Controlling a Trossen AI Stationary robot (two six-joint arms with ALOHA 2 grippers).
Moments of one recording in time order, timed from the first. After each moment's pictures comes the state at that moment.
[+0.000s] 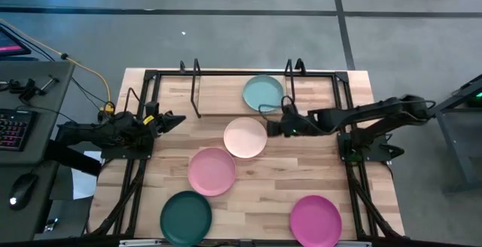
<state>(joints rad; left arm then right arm) -0.02 0.01 0.01 0.24 -0.23 -0.91 0.07 1.32 0.89 -0.39 0.27 1.28</state>
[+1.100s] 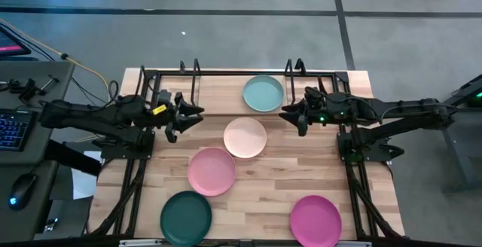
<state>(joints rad) -0.07 0.72 0.62 0.19 -0.15 -0.43 0.04 0.93 0.89 -0.26 0.23 0.63</state>
